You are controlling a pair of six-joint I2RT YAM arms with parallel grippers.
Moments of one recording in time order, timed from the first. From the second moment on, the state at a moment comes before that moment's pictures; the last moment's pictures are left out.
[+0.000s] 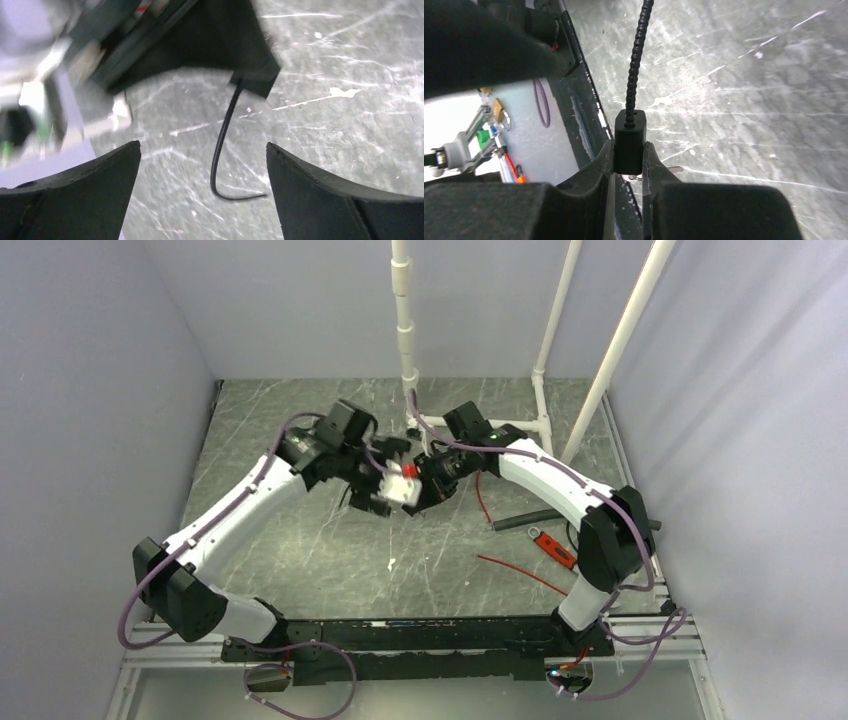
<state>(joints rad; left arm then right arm) -0.67 1.41 1.38 -0.90 0.42 1.30 0.61 1.69 1.38 -0.68 -0.81 0.02</state>
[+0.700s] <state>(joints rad) -0.02 1.21 1.47 -0.90 0.84 0.77 0.55 1.15 1.08 -0.27 -0.71 -0.15</state>
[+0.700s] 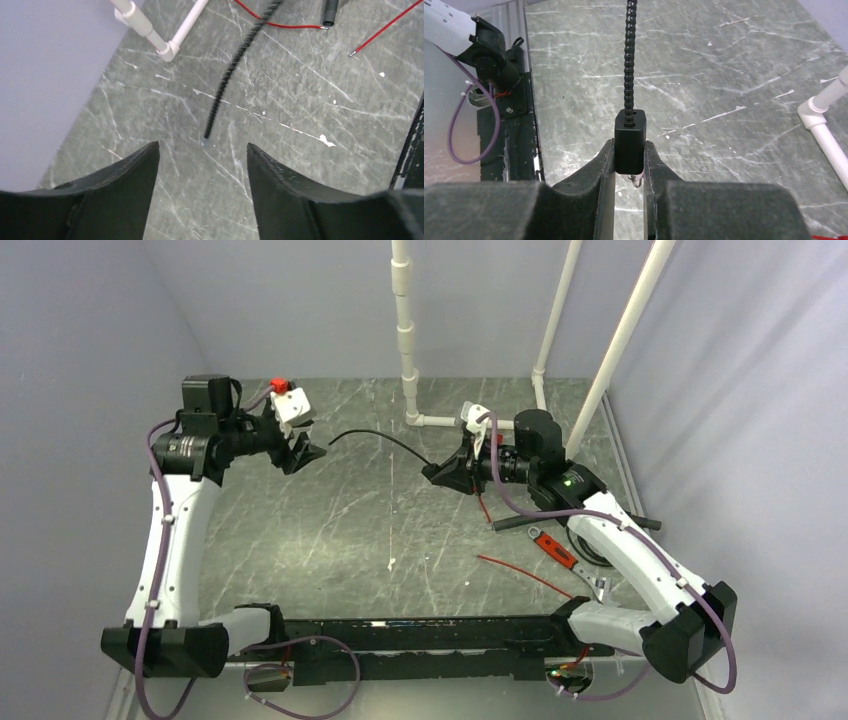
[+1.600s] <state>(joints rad) -0.11 1.27 1.51 -0.99 0.81 1.02 0.56 1.15 1.08 -0.27 -0.69 -0.17</state>
